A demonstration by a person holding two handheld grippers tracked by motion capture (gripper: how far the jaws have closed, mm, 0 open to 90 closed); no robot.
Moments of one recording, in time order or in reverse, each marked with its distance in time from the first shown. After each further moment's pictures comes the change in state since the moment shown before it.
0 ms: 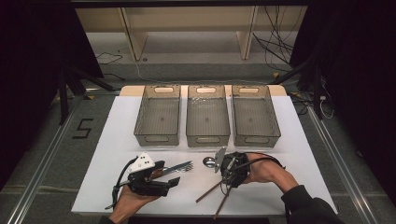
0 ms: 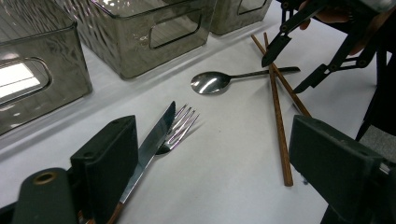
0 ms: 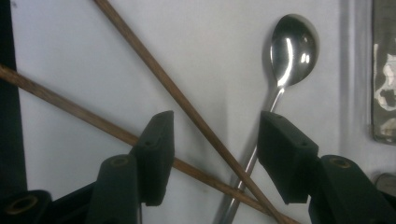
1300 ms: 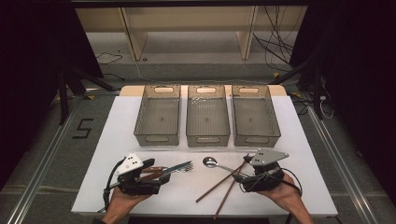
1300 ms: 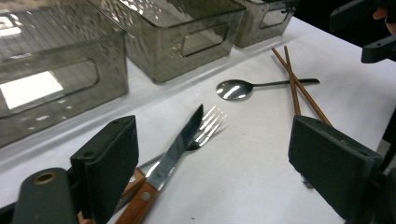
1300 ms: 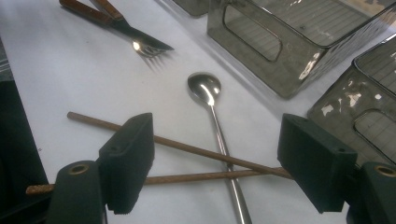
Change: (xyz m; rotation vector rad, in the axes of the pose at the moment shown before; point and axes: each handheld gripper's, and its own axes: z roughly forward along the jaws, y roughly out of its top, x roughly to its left) left arm 0.011 -0.008 -0.013 -0.047 0.057 -0.029; right arm 0.045 -0.077 -0.038 -0.563 -0.240 0.581
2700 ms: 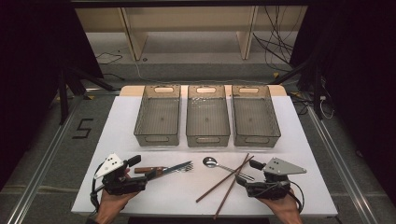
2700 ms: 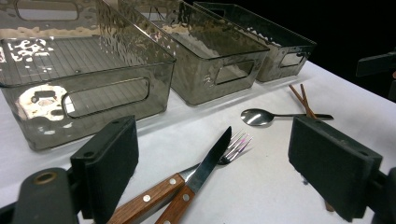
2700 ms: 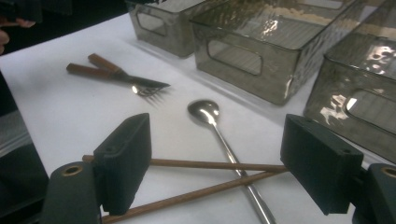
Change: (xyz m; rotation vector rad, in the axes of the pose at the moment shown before) left arm 0.026 -0.014 -0.029 -0.178 0.060 -0.076; right arm 0.011 -0.029 -0.010 -0.210 -0.033 0.184
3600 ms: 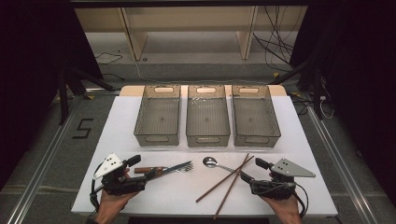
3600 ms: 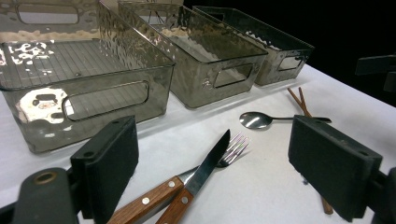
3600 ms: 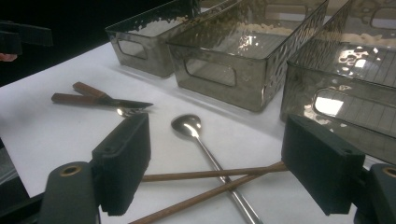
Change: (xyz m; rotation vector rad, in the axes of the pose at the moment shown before) left arm -0.001 0.001 -0.001 -0.015 -0.003 -0.005; right arm -0.007 -0.009 -0.008 -0.102 -0.066 0.094
